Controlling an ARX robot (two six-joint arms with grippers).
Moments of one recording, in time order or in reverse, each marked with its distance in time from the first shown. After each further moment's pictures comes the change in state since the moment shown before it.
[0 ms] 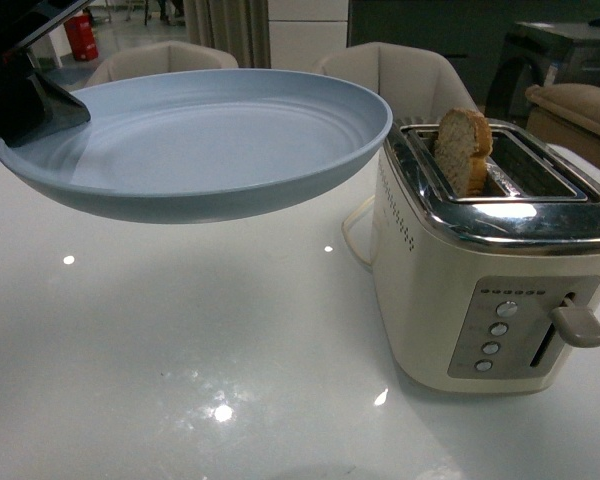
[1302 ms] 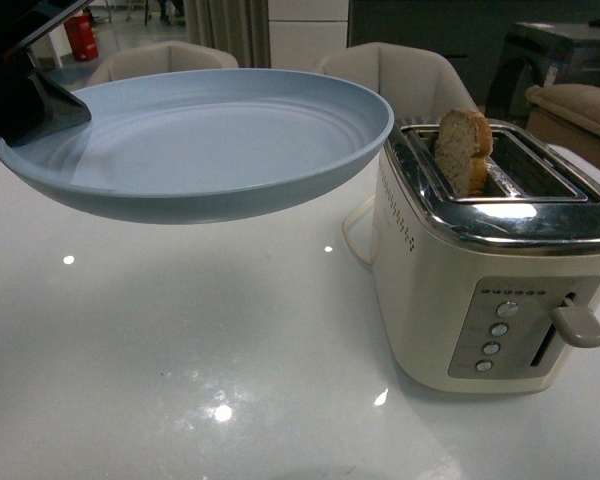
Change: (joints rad) left arm -0.001 0.000 0.000 0.000 0.000 0.000; right arm -0.045 -0.495 -0.171 -0.306 -0.026 0.000
